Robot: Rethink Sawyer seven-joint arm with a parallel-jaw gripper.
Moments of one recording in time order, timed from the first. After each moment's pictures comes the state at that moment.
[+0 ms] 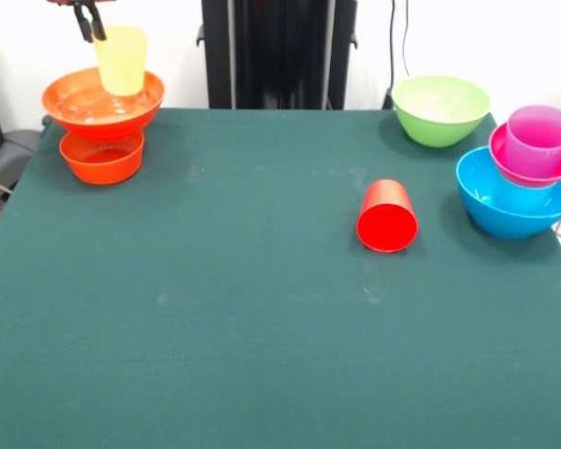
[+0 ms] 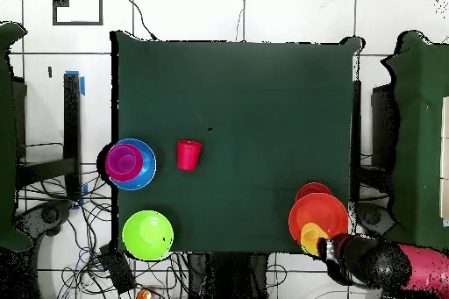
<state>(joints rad) -1.39 -0.88 0.70 2.13 -0.76 0.81 1.61</state>
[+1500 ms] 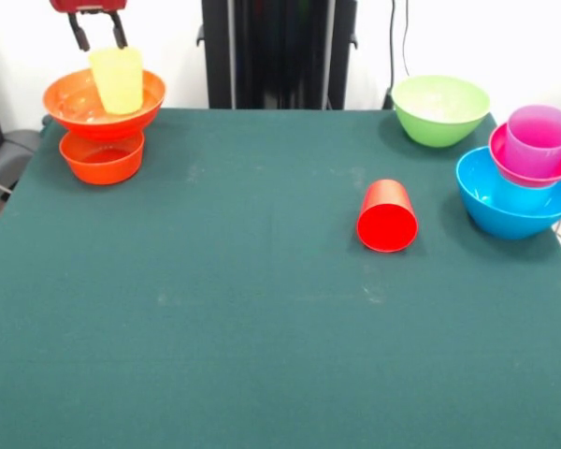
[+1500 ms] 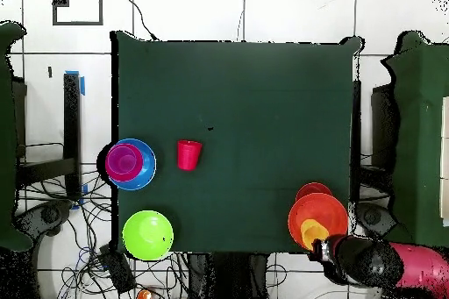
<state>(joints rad) -1.39 -0.84 0.70 2.13 -0.81 0.81 1.61</state>
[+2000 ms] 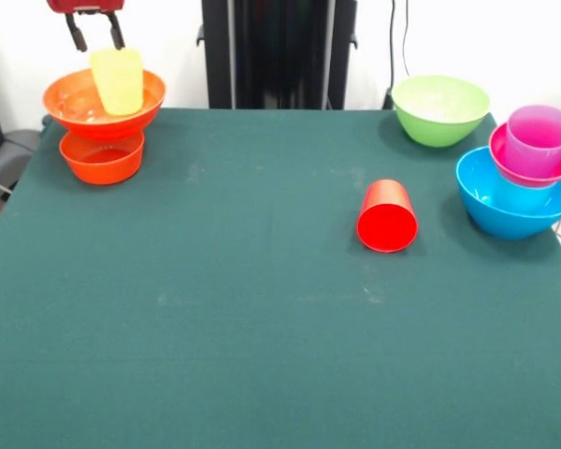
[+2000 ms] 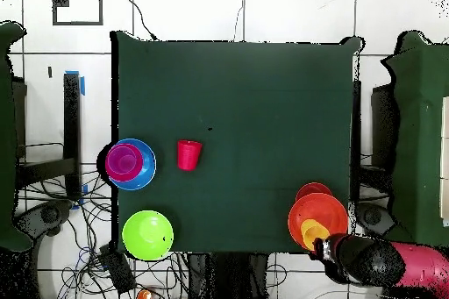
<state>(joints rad) -1.39 -0.84 0.70 2.12 -0.81 0.81 1.61</state>
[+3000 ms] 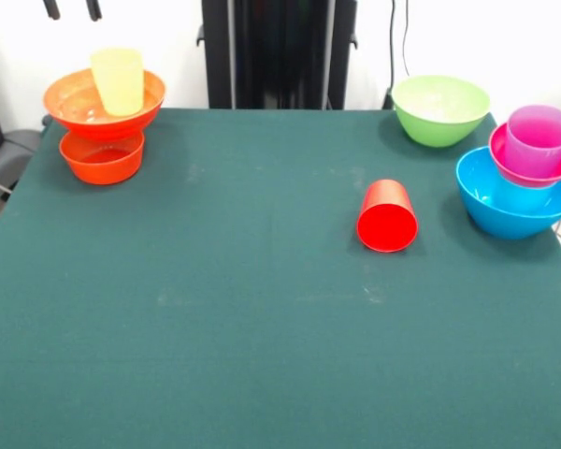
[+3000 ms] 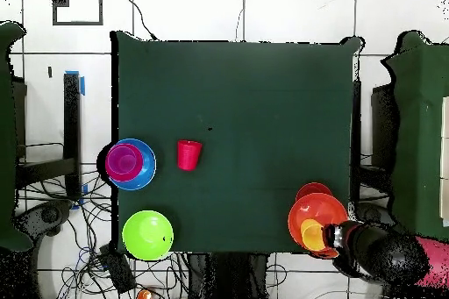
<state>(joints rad) -1.36 -1.03 0.75 2.13 -0.61 0.83 1.61</state>
